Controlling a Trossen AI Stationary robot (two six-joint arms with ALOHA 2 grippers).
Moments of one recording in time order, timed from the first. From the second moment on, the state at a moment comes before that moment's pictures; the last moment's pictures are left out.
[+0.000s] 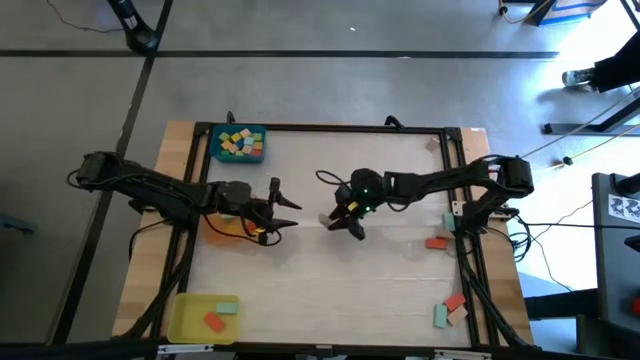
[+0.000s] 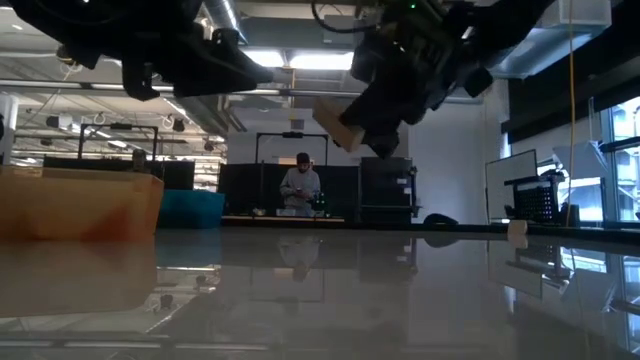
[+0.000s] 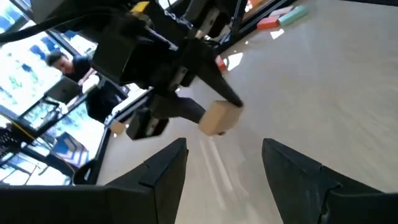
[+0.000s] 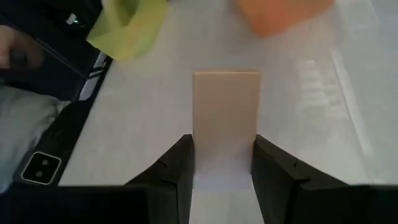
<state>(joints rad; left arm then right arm) -0.08 1.16 0.47 0.40 -0.07 0.59 -0.09 1.63 0.90 0.14 -0.46 0.21</state>
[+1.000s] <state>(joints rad) -0.09 1.31 0.63 0.21 0.00 0.62 -0.07 1.82 1.13 0.18 -0.51 0.22</state>
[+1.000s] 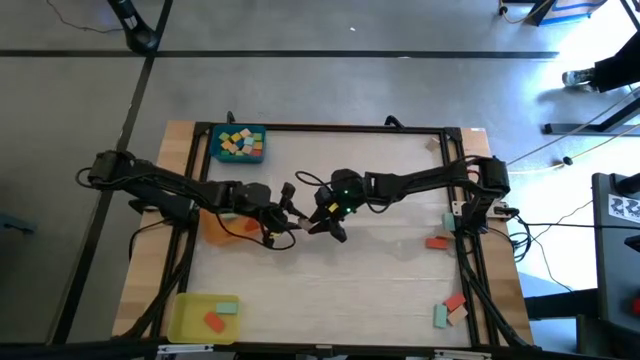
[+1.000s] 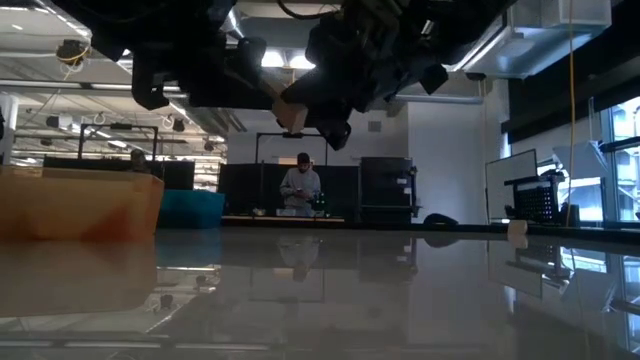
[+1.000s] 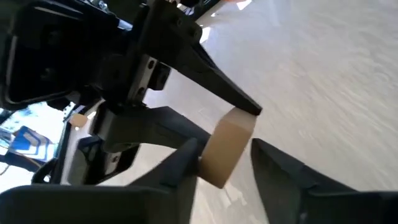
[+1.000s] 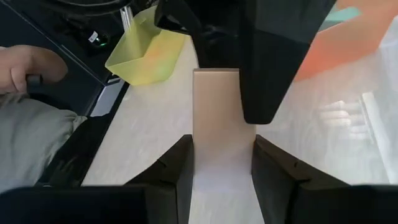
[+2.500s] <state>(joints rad) -0.76 1.08 0.89 -0.83 -0.05 -0.85 -0.09 1.74 1.13 -0.19 -0.40 0.14</state>
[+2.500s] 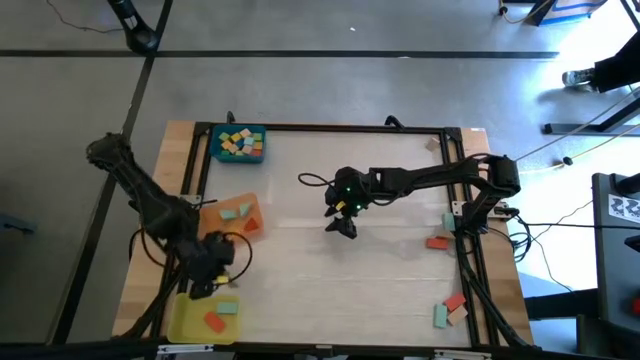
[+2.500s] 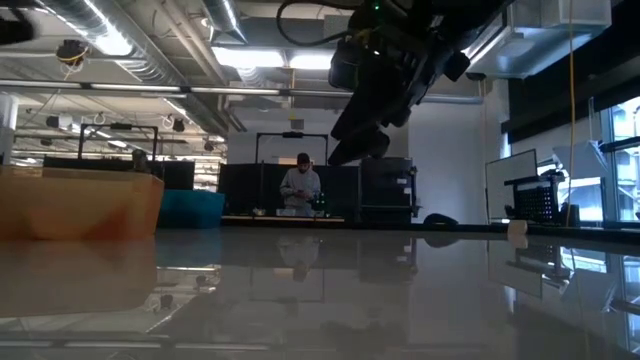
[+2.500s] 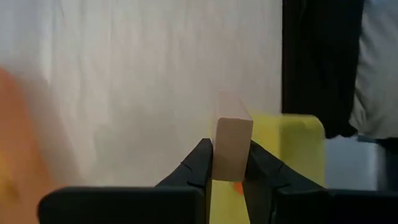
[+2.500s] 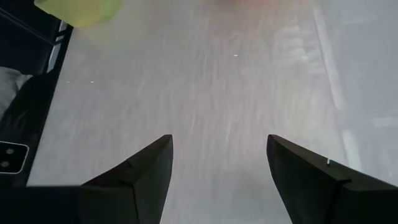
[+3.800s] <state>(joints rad) -0.82 1.02 0.89 -0.83 -0.55 -0.78 -0.09 1.72 1.13 -0.37 -0.31 0.19</state>
